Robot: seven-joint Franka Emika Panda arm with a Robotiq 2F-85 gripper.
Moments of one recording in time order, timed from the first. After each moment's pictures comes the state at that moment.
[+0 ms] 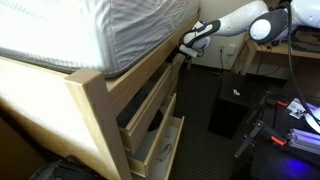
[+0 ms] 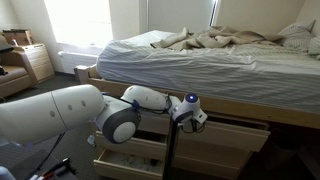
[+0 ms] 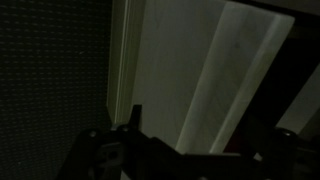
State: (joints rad) arm -0.36 1.50 -0.02 -0.69 0.28 2.68 0.52
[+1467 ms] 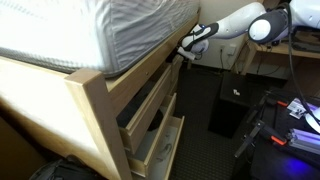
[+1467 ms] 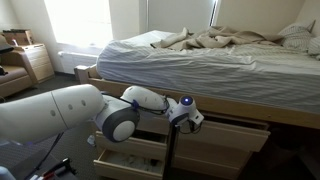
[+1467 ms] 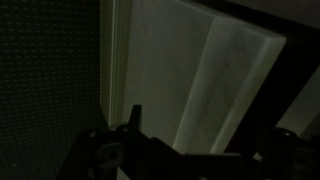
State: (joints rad) arm -0.34 1.50 -0.01 -0.74 0.30 2.79 0.54
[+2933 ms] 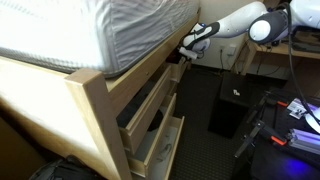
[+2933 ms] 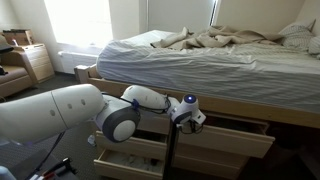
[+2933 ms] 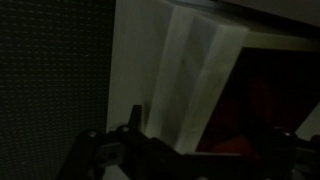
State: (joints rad) arm -0.34 1.50 -0.04 -0.72 0.28 2.69 0.53
